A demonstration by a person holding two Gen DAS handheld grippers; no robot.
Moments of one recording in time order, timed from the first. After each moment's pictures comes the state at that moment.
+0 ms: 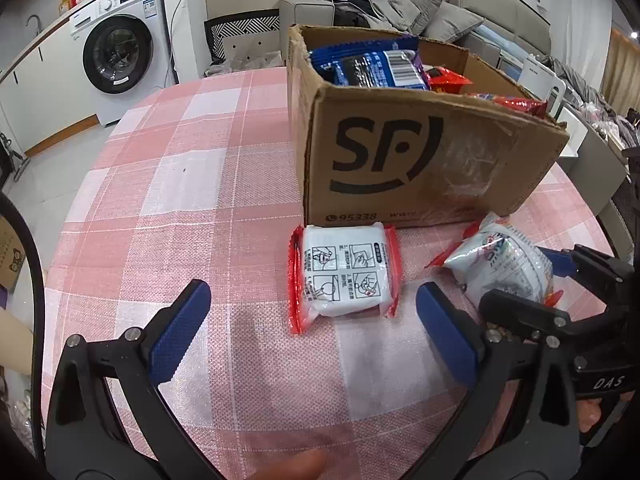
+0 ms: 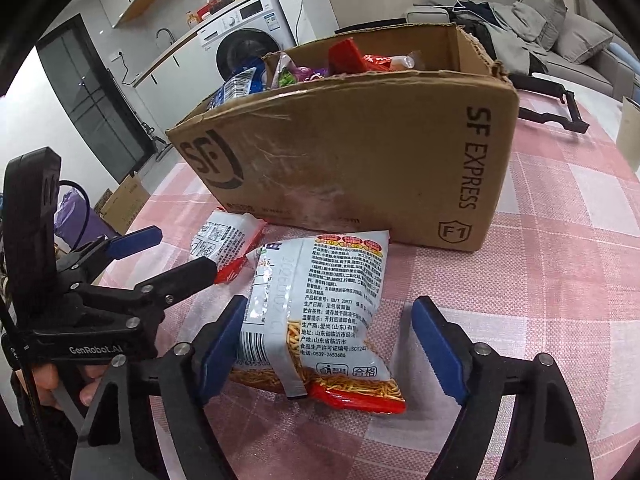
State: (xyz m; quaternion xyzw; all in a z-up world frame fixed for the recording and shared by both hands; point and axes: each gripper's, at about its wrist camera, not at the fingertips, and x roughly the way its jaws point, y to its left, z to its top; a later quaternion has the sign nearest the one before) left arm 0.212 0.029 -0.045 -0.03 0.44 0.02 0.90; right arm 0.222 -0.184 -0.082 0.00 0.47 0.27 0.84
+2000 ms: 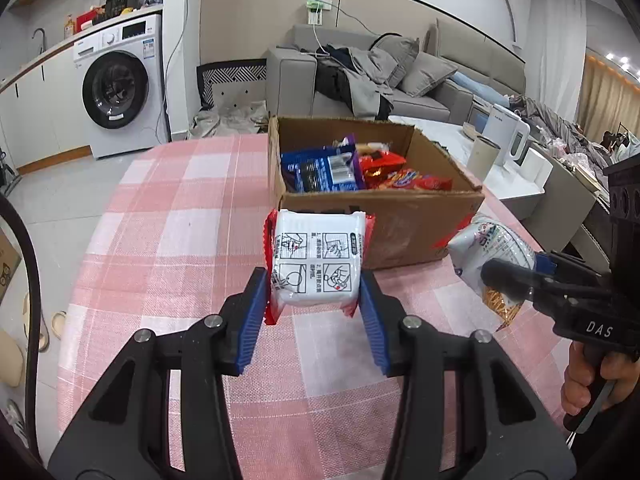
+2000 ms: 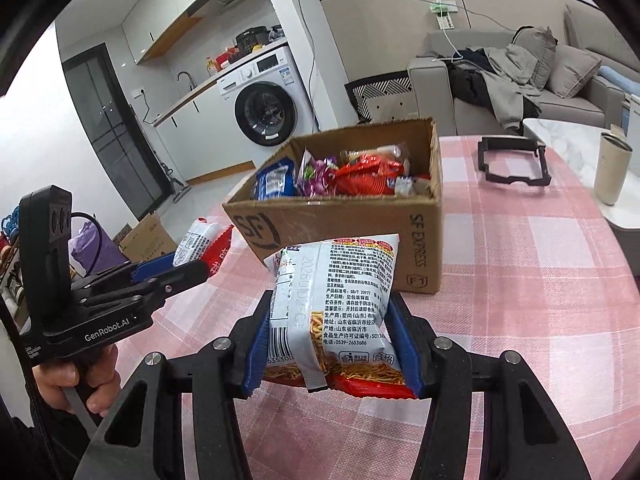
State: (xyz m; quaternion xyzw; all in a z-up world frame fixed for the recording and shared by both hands) left arm 0.153 0.019 0.032 -0.05 0.35 -0.01 0.94; right arm 0.178 -0.231 -0.006 0.04 0.38 0.29 0.88
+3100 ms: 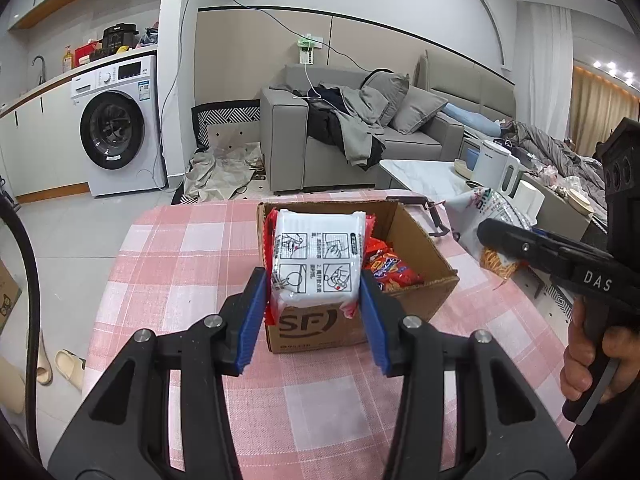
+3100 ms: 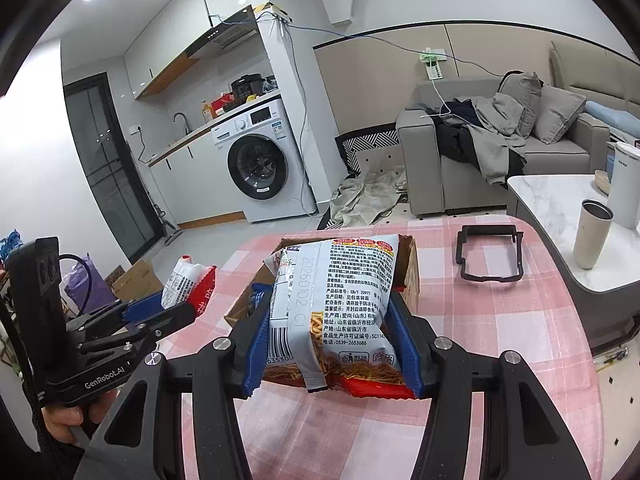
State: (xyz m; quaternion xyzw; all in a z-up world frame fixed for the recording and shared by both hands) left arm 0.161 -0.005 0.121 -0.04 0.29 -0.02 0.96; right arm 0.214 -0.237 0.086 0.05 0.30 0.26 0.91
